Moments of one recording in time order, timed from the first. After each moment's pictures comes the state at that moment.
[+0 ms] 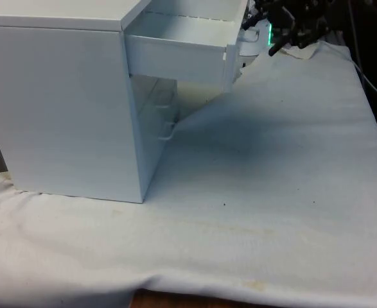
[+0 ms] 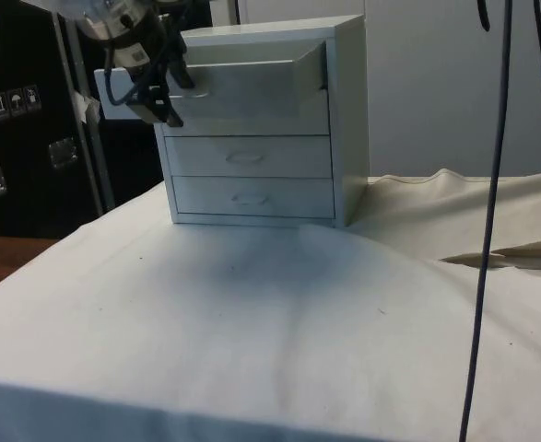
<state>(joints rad) 0.81 0.42 -0.57 -1.71 -0.52 1.82 0.47</state>
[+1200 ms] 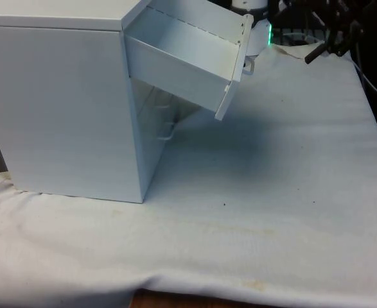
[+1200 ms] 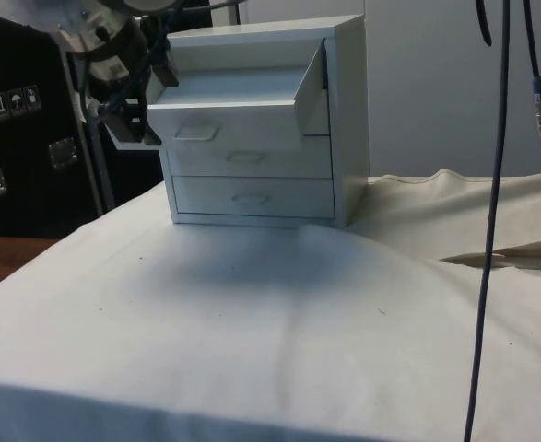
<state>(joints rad) 0.81 0.47 -0.50 -1.63 -0.51 1.76 0.53</state>
